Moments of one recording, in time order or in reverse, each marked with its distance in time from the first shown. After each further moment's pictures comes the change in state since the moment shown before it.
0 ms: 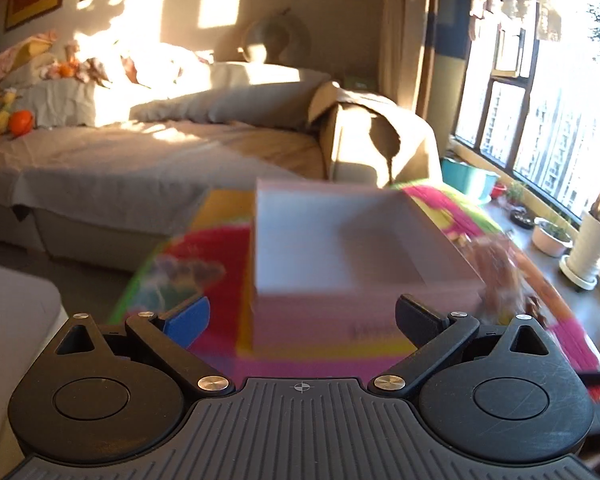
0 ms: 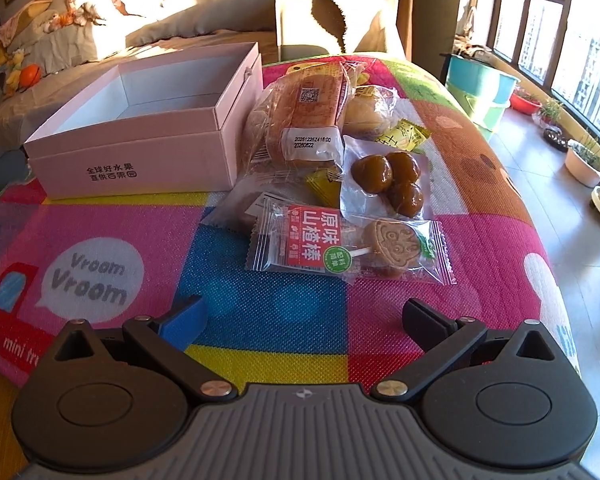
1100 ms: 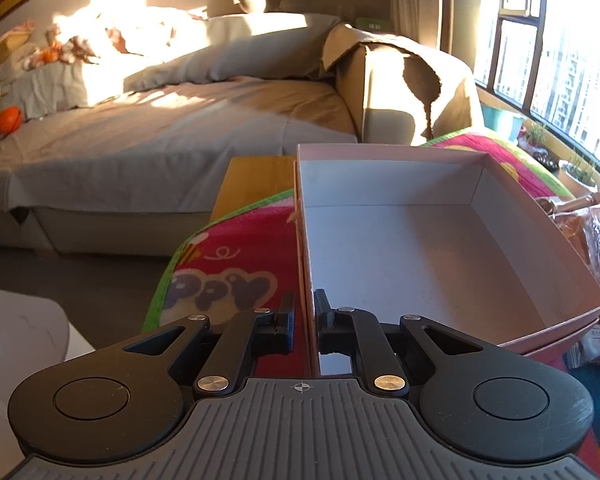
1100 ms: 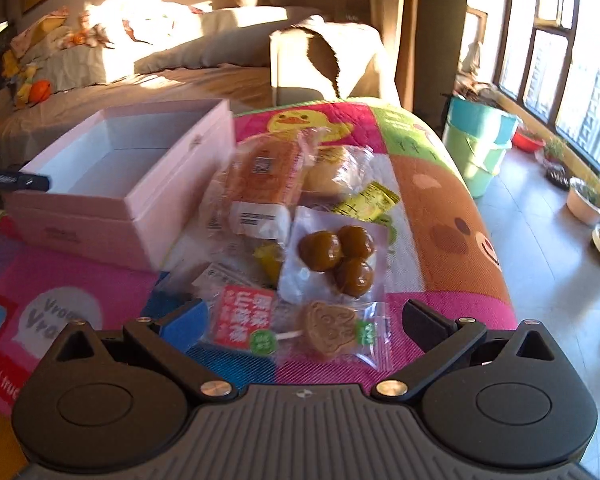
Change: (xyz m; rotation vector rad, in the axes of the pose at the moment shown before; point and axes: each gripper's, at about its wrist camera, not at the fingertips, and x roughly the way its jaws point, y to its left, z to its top) left arm 0.088 0.041 0.016 0.064 0.165 0.026; right arm 0.013 -0.048 0.037 0.020 -0.081 0.007
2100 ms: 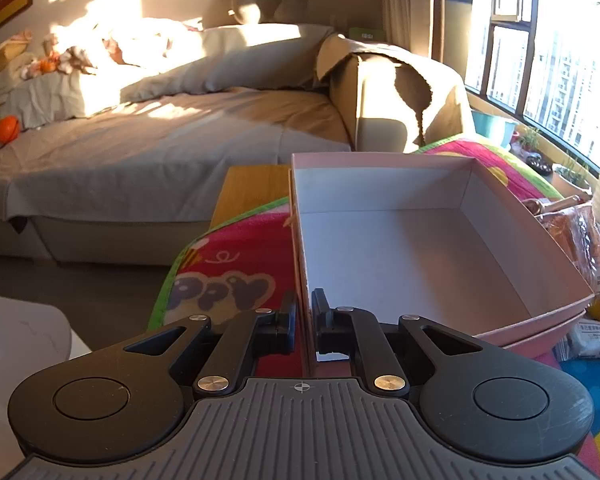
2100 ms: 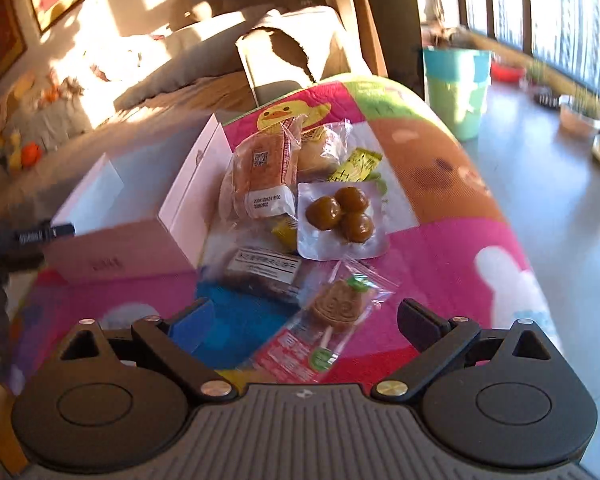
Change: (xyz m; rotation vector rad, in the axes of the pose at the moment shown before) left arm -0.012 -0.001 -0.006 0.031 -0.038 -0.008; right arm -0.047 0.001 -0.013 0.224 0.048 0.015
